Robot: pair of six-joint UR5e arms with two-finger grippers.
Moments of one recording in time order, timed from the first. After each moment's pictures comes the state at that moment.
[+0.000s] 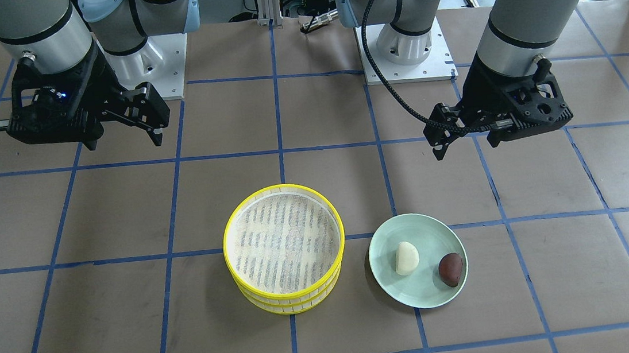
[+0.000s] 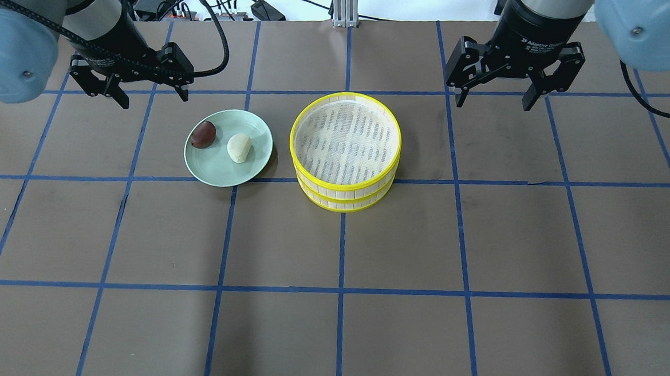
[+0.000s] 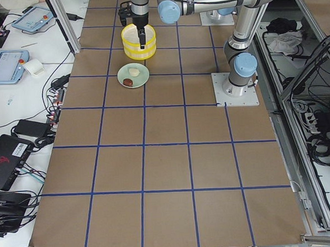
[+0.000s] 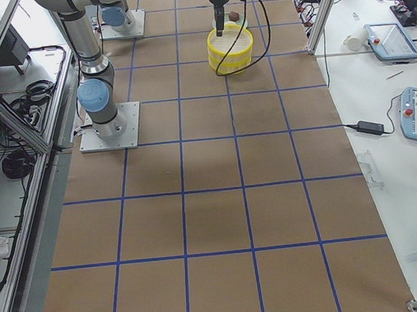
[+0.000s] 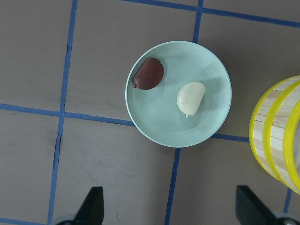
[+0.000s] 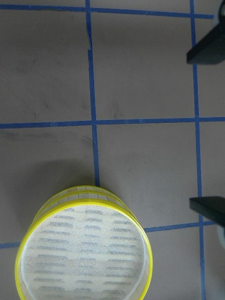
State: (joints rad) left arm -1.49 -1.63 -1.62 -1.39 1.58 -0.08; right arm 1.62 -1.51 1.47 -1.53 -1.54 0.09
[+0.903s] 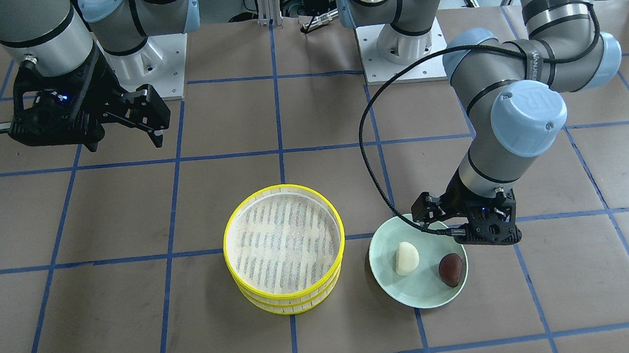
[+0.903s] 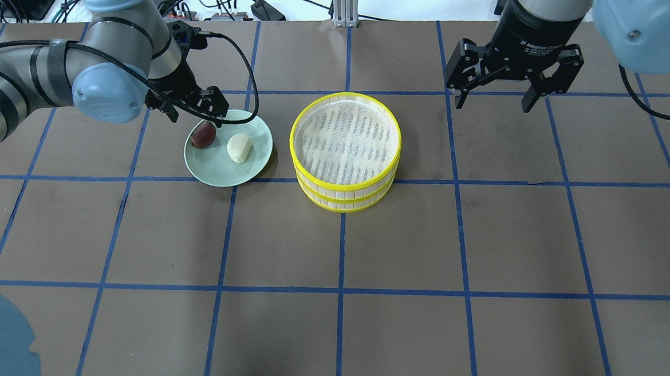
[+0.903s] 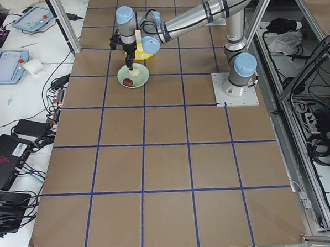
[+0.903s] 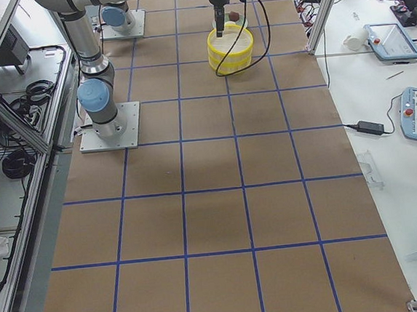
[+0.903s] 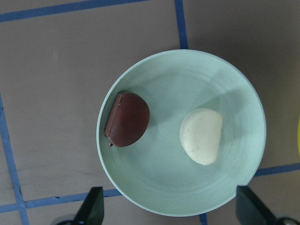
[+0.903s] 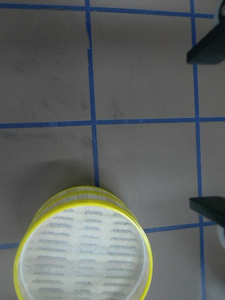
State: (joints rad) left arm -1.49 -1.90 -1.68 -1.11 1.56 0.20; right arm 1.62 -1.51 1.48 -1.53 -1.54 0.09
